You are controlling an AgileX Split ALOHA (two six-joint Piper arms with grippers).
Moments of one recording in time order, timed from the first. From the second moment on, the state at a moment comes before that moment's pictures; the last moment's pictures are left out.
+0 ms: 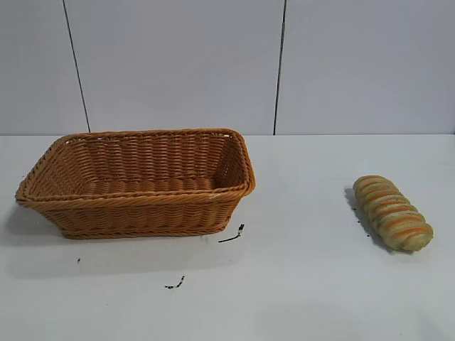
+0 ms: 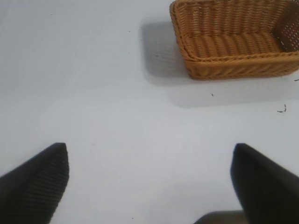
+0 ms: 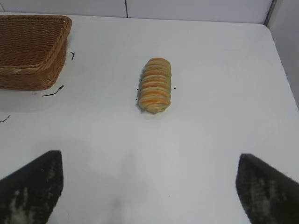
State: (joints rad) left arm 0.01 0.00 -0.50 -0.02 1.06 0.04; right arm 0.01 -0.01 -0.50 0.08 1.02 -0.08
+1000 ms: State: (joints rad) left arm 0.01 0.00 -0.50 -0.02 1.06 0.04; right arm 0.01 0.87 -0.79 0.08 0.99 -0.03
